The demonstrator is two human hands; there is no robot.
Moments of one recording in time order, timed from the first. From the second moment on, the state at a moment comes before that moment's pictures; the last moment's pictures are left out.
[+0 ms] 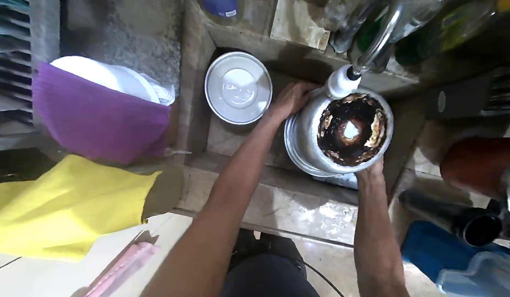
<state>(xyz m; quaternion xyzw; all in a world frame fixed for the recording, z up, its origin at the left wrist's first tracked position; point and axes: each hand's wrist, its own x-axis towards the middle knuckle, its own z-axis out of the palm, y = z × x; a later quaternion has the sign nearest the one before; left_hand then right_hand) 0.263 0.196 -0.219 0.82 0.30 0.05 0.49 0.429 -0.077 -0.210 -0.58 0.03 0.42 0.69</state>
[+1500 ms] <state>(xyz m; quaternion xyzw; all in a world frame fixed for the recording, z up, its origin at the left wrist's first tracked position) 0.215 0.037 -0.250 0.59 0.55 0.20 0.56 0.366 -0.063 -0.238 -0.52 0.16 0.34 0.77</state>
